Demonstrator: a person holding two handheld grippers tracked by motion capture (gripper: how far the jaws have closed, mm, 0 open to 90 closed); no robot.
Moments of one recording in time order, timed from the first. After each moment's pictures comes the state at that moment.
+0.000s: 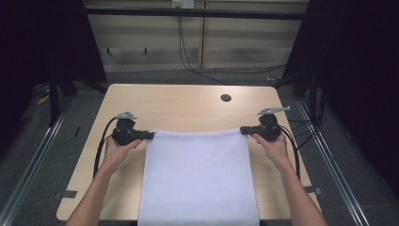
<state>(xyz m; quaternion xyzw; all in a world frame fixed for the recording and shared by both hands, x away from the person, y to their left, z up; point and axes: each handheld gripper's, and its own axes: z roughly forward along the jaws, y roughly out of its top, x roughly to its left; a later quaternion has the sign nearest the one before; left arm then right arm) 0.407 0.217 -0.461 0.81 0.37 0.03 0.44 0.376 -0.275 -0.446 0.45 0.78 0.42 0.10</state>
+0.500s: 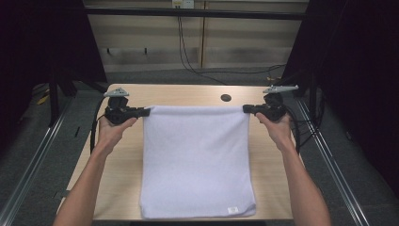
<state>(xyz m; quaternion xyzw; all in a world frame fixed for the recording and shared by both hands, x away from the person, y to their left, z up) 0.431 0.221 -0.384 0.79 0.35 0.09 0.50 0.404 -0.278 -0.386 0.43 0.76 0.46 0.15</state>
